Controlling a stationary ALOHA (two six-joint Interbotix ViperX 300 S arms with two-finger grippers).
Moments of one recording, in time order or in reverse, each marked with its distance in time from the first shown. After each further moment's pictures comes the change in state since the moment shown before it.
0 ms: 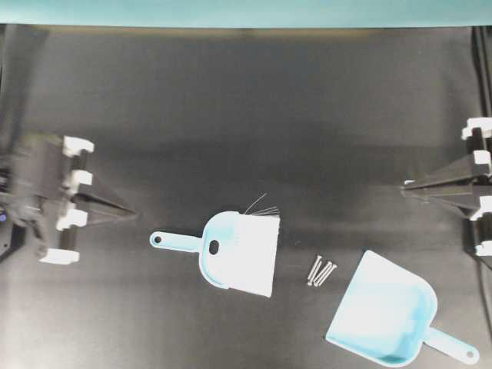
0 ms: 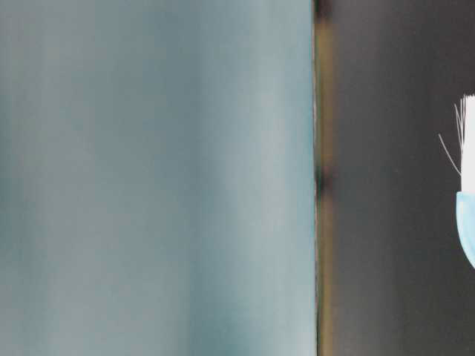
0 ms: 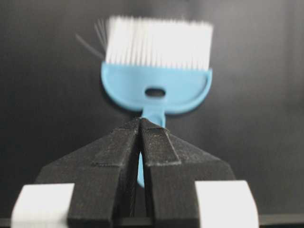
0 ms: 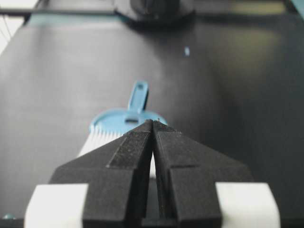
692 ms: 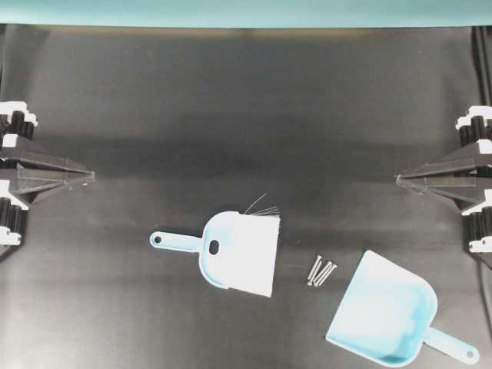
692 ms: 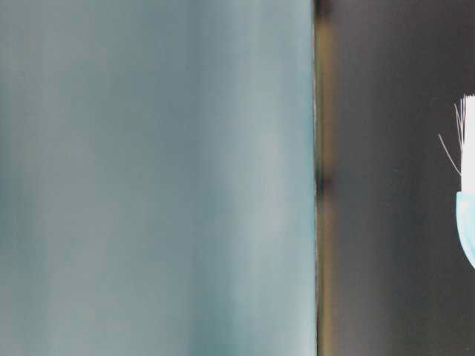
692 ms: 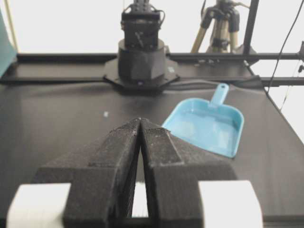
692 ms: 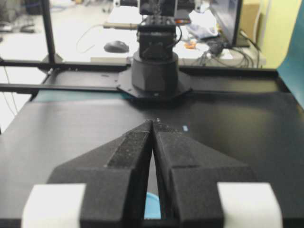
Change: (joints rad) left arm 0.038 -0.416 0.109 -0.040 -0.319 0.037; right arm 0.000 0.144 -0.051 -0.005 -0.348 -0.006
